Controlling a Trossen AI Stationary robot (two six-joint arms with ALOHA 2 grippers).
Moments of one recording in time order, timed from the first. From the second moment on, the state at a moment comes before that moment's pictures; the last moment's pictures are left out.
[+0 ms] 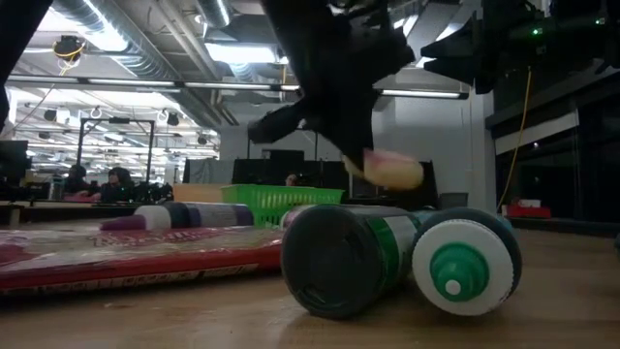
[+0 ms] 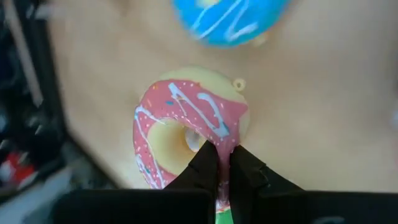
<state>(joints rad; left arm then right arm) -0.21 2.09 1.65 -0.66 -0.54 1.00 -0.02 0.77 0.30 0.50 0.37 0.04</state>
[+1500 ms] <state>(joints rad) 0.20 1.70 1.24 -0.51 -0.04 0.46 -0.02 0.77 0.30 0.49 0.35 0.04</state>
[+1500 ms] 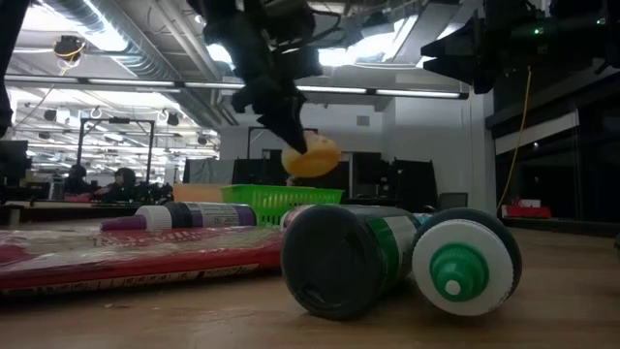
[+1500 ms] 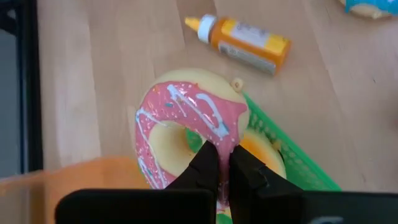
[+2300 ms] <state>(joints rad) 0.21 1.69 1.04 -0.34 -0.11 0.45 -0.02 0.77 0.30 0.49 0.35 0.07</state>
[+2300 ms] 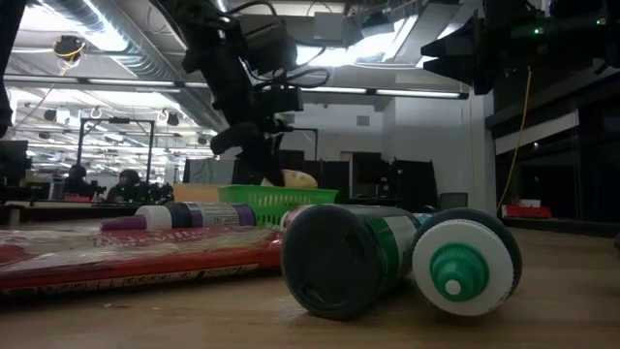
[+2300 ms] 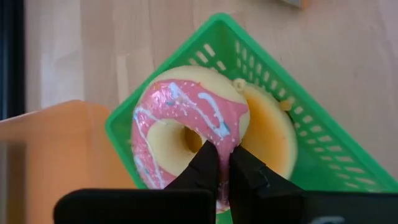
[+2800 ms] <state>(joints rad) 0.21 1.77 1.04 -0.36 -0.02 0.44 -0.02 0.77 0.30 0.48 0.35 0.07</state>
